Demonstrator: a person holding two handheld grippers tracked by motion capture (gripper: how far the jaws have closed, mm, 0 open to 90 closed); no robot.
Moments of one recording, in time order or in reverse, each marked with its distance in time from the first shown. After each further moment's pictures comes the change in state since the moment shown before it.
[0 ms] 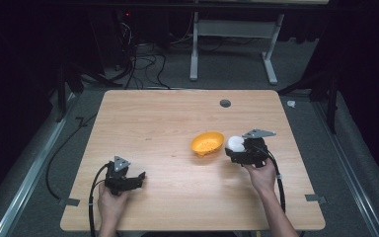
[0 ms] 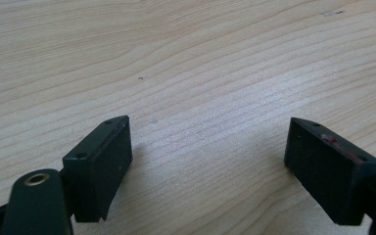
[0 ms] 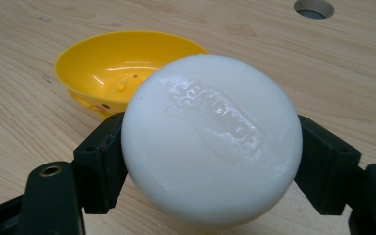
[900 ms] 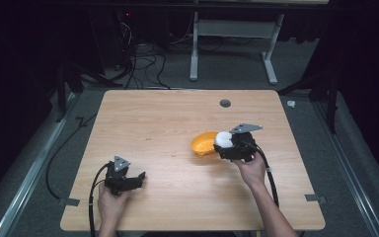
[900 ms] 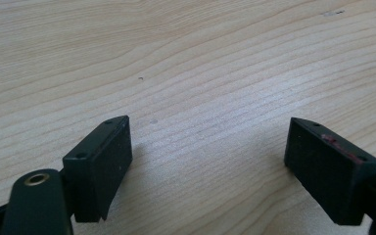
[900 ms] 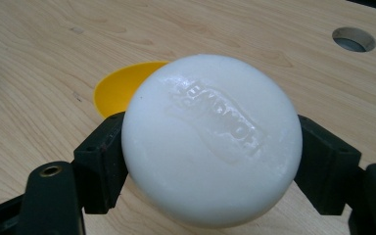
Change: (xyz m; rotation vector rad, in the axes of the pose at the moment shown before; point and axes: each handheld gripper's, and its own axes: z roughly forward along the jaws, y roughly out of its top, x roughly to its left) left arm 0.000 0.000 0.000 0.002 0.000 0.001; right arm 0.022 0.026 0.015 -0.005 0.055 -0.069
